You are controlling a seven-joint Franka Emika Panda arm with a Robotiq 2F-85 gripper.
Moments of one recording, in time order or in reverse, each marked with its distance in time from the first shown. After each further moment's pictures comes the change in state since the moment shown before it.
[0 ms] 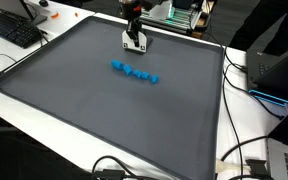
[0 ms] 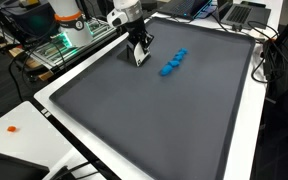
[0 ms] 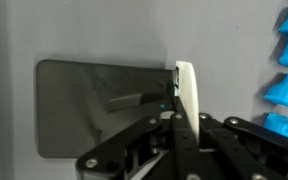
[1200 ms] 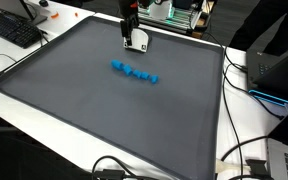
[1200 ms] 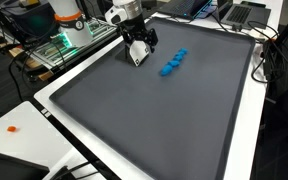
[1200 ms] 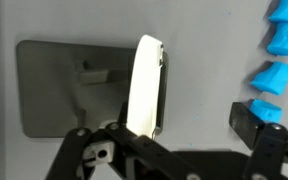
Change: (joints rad) arm -0.011 -0.027 -0.027 0.003 -0.120 -0.006 0.033
